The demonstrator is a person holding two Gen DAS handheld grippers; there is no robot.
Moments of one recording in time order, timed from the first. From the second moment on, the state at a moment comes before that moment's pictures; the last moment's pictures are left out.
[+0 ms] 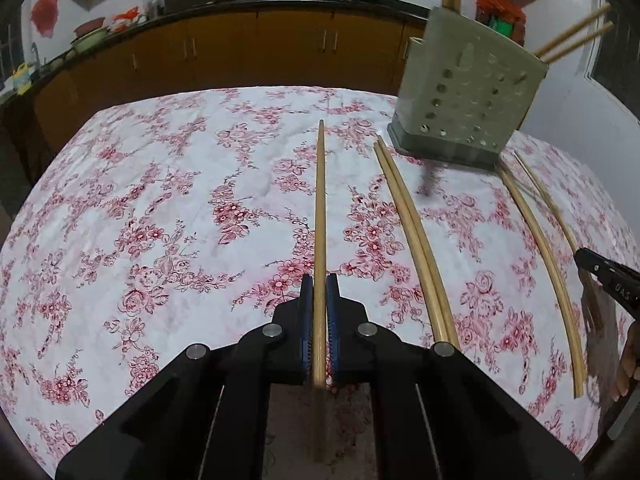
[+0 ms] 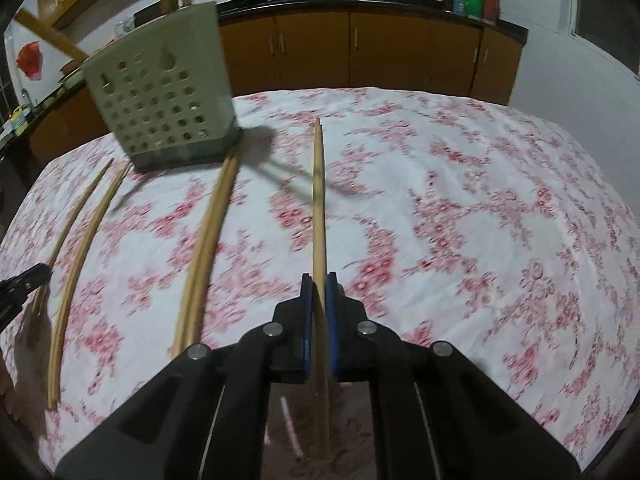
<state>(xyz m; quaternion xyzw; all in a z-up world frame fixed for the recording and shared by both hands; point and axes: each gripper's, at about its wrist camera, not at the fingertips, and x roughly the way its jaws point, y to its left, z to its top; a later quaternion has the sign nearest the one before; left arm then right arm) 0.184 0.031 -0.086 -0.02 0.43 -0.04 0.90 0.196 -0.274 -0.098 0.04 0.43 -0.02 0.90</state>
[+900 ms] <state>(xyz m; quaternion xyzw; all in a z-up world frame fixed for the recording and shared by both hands) 0.183 0.035 -0.086 -0.04 0.43 -0.05 0.90 0.194 -0.274 -0.099 0.03 0.42 -0.02 0.91</state>
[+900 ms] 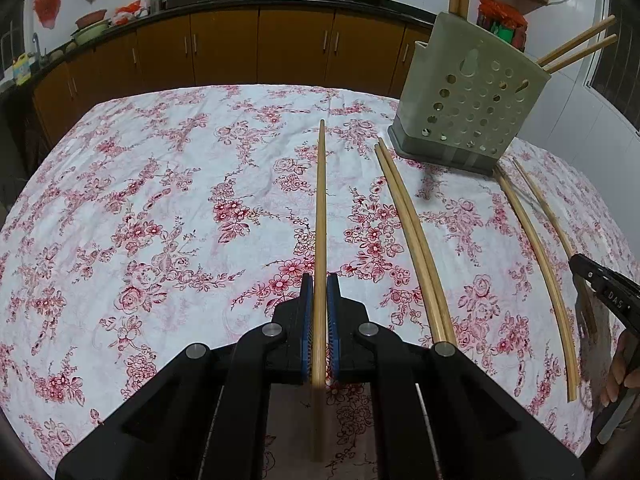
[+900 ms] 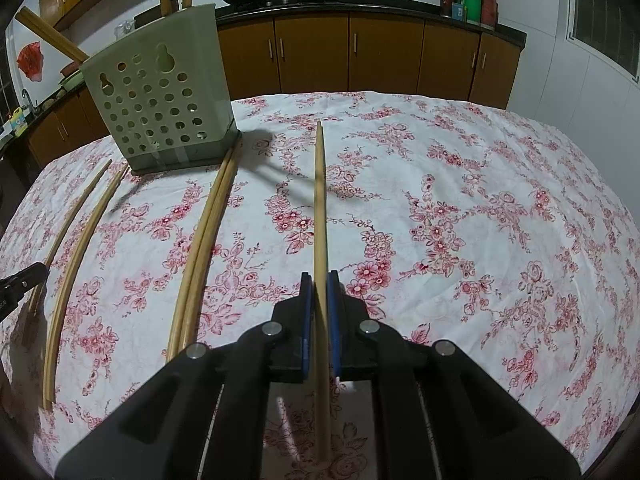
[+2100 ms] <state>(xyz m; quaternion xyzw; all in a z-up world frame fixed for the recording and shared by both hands) 0.184 0.035 -0.086 -0.04 0.43 -0.05 0.90 0.195 -0.274 -0.099 0.03 0.42 -0.02 0.91</state>
